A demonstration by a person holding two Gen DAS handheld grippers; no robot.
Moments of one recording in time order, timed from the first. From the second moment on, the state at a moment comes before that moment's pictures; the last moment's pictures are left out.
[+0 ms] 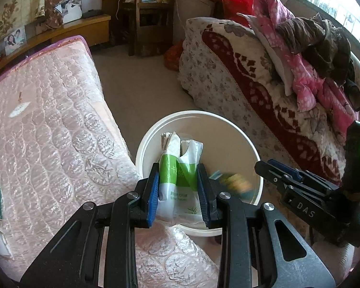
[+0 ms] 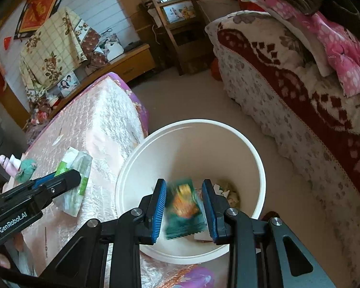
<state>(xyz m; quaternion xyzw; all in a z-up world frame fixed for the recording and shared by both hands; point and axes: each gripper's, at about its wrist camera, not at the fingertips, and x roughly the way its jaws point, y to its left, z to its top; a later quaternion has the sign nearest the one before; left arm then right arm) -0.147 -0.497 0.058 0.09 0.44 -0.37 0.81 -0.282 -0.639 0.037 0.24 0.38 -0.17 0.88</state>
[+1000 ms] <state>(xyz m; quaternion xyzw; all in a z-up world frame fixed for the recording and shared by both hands) -0.151 -0.450 0.077 0.08 0.41 -0.35 0.84 -0.281 -0.625 0.041 0.22 0.37 -0.17 0.89</state>
